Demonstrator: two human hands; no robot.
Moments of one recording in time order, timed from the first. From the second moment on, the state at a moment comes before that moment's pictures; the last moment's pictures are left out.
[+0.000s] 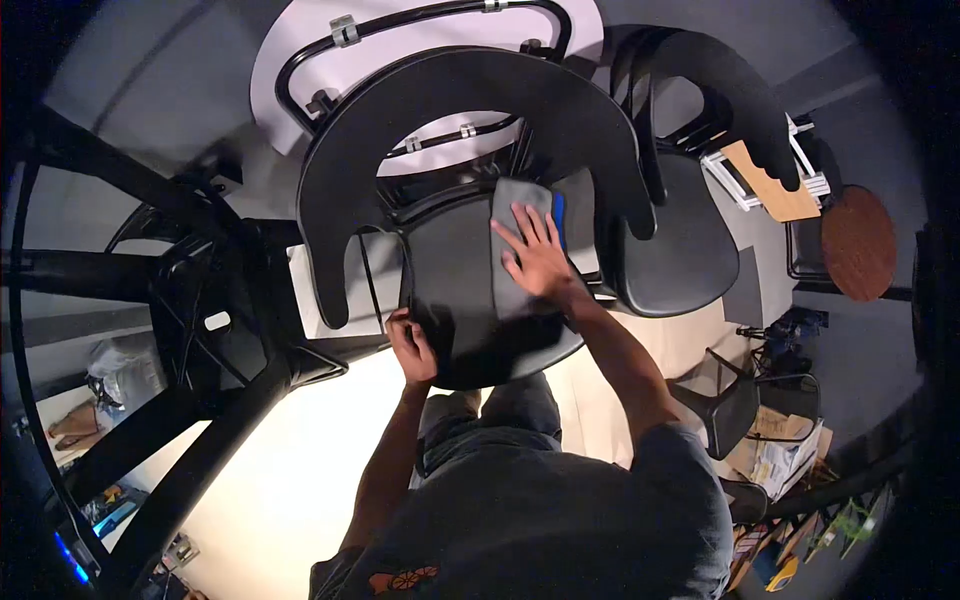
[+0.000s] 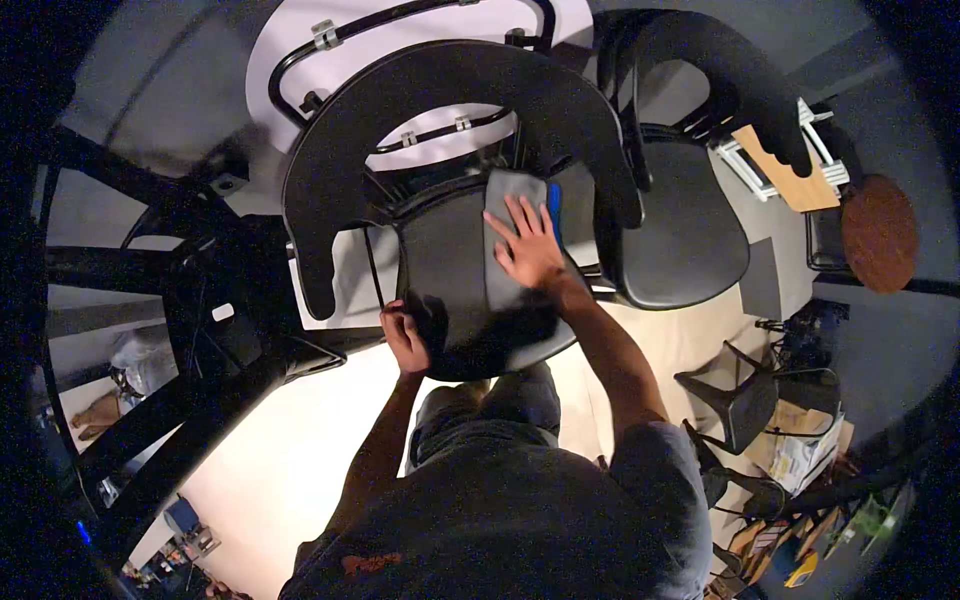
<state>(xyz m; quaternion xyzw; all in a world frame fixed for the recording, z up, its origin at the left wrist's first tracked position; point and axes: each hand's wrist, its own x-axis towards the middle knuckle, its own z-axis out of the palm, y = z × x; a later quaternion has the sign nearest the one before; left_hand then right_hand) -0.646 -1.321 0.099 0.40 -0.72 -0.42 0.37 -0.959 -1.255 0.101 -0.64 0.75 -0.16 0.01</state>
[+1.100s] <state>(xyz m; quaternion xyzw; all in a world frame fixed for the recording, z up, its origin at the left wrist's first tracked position) -0.639 -1.320 0.099 0.39 -0.69 -0.45 0.40 -0.816 -1.407 0.084 -0.59 0.79 -0.17 -0.05</state>
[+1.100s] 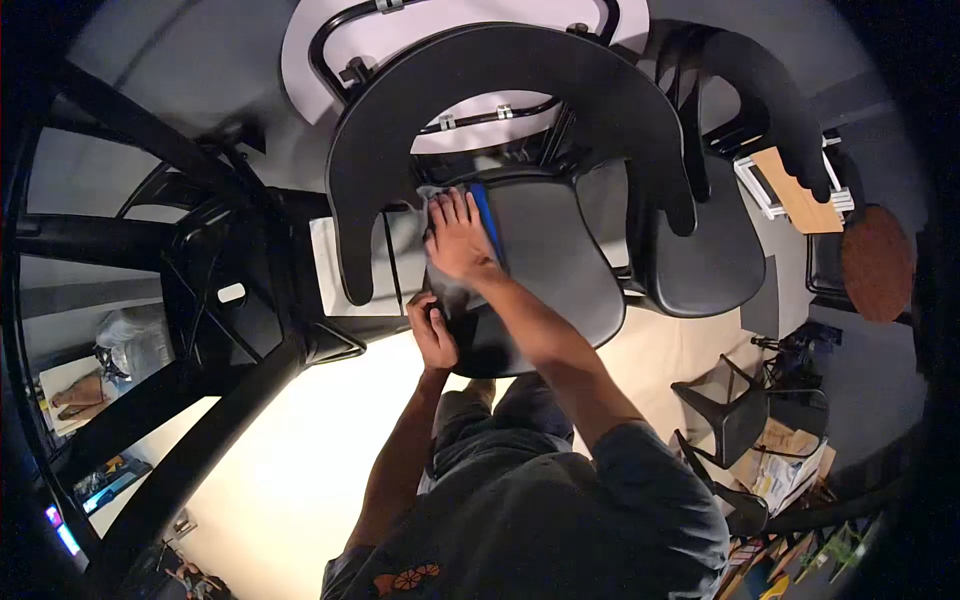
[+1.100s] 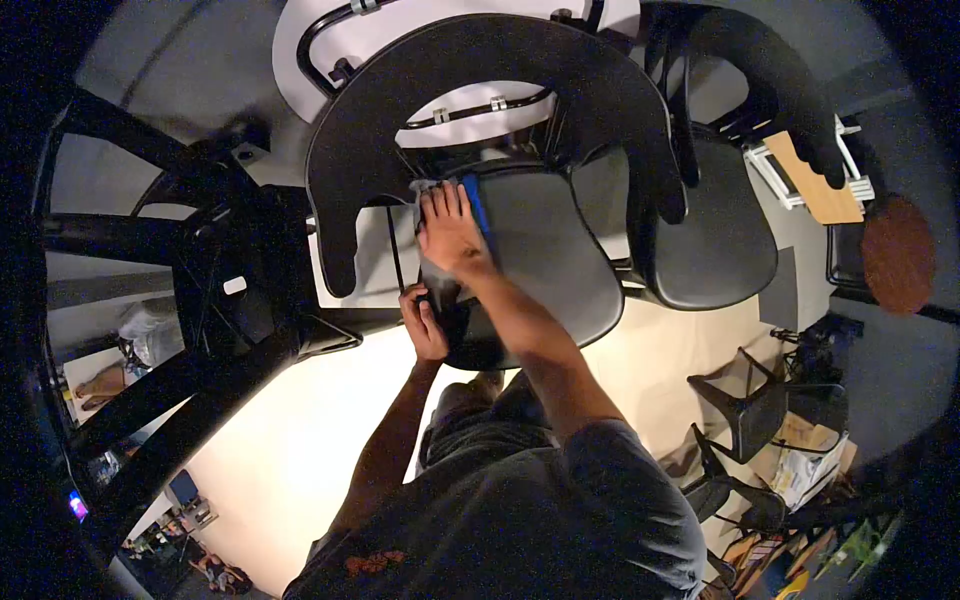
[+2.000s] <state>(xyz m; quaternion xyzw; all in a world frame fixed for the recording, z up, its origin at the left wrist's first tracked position) -0.644 -1.324 0.098 0.38 -0.72 -0.45 0.37 -0.962 -1.298 0.076 -0.34 0.92 -0.18 -0.04</state>
